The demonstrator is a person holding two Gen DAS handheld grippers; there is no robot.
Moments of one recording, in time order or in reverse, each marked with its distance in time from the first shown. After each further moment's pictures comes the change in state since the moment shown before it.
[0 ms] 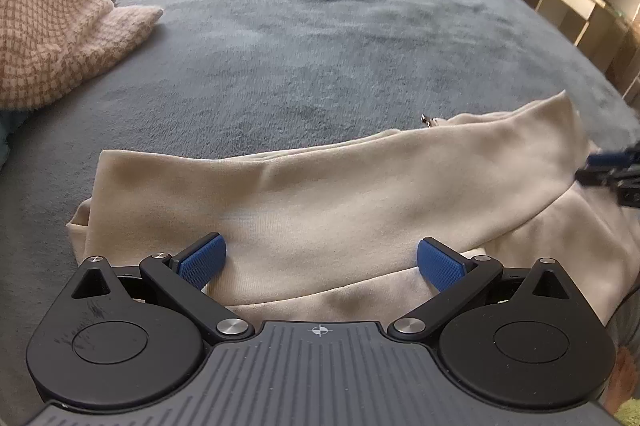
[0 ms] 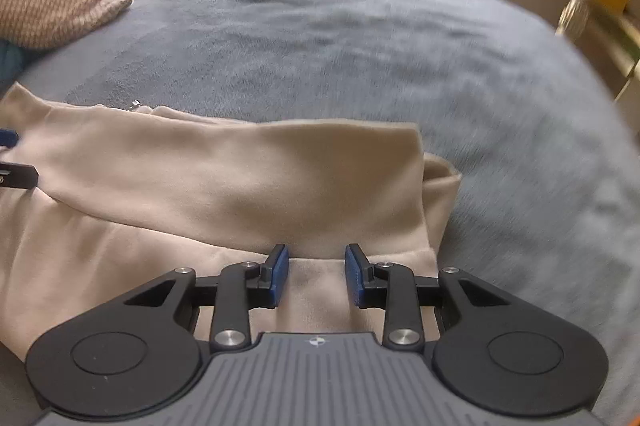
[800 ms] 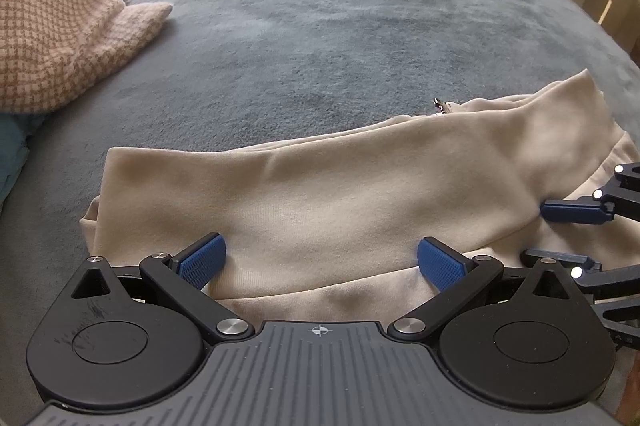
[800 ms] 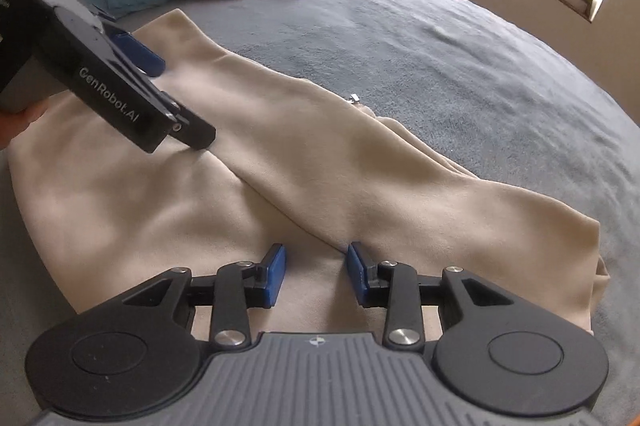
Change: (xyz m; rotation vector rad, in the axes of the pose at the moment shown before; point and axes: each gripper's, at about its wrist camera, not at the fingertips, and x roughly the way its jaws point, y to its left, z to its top) left arm 0.002 -0.016 0.003 0.015 0.045 0.101; right arm 0.000 0.098 -0.014 -0.311 -0.070 0.241
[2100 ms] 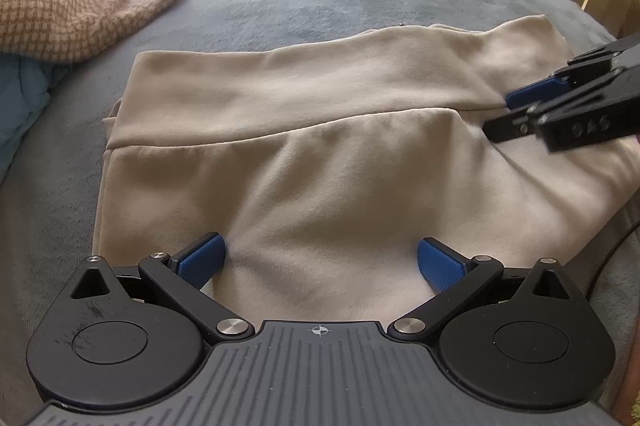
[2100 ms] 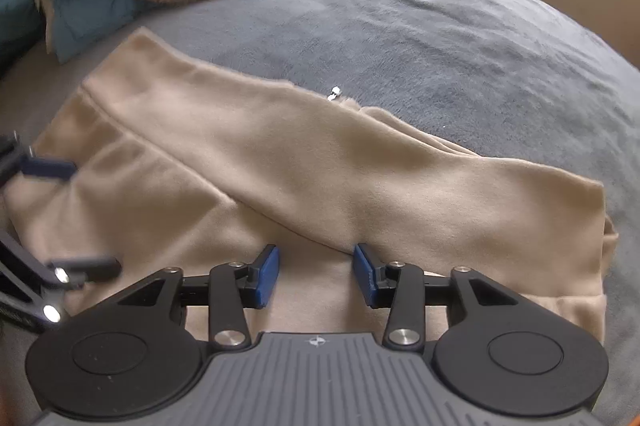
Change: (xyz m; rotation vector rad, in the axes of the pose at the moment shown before) left arm -0.030 -0.006 -0.080 0.016 -0.028 -0.006; right arm 0.001 -0.015 0.015 0.226 0.056 0.042
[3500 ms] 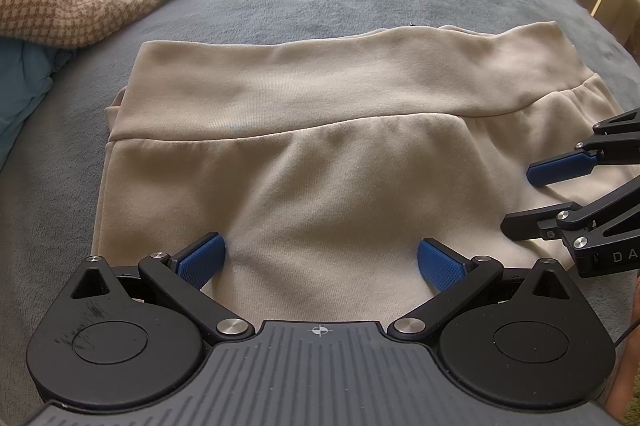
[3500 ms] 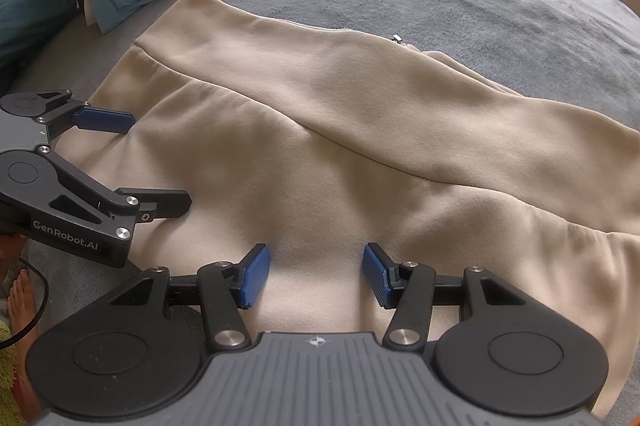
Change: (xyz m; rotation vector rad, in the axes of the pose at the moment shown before) left arm 0.000 0.006 0.001 -0.040 0.032 -0.002; right arm -0.006 0.033 -0.027 -0.032 0.121 0.078
